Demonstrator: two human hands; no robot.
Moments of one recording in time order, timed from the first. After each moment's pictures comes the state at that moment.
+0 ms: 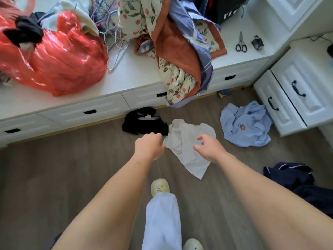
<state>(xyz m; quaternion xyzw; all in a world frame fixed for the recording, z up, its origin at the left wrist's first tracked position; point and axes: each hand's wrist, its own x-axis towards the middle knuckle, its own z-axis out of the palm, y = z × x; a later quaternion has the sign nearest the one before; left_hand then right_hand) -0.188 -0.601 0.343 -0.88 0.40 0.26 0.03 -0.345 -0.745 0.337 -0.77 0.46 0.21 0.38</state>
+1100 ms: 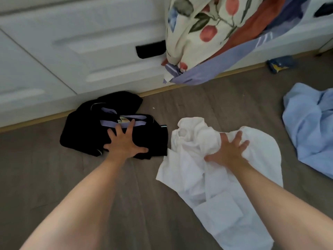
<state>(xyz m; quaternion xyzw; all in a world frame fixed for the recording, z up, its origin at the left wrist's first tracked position) 0.017 -0.708 -0.227 -0.92 0.23 0.31 0.02 -0.234 -0.906 -0.235 -0.72 0.58 0.27 0.26</state>
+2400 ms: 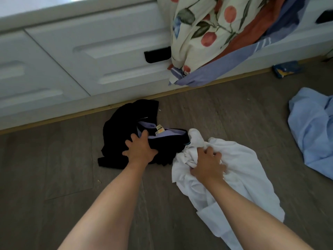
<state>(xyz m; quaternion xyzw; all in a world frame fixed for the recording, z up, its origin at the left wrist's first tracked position) -0.034 -0.719 -0.206 -0.94 0.18 0.30 -0.04 -0.211 -0.825 -0.210 -0.83 0.46 0.24 0.19</state>
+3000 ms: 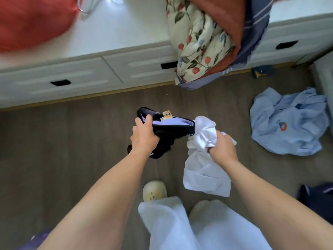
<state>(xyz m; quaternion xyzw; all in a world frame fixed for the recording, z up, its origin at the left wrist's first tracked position) -0.116 -0.668 0.085 -0.94 0.18 0.29 -0.09 -0.292 -0.825 0.078 -0.78 0.49 0.17 0.35</state>
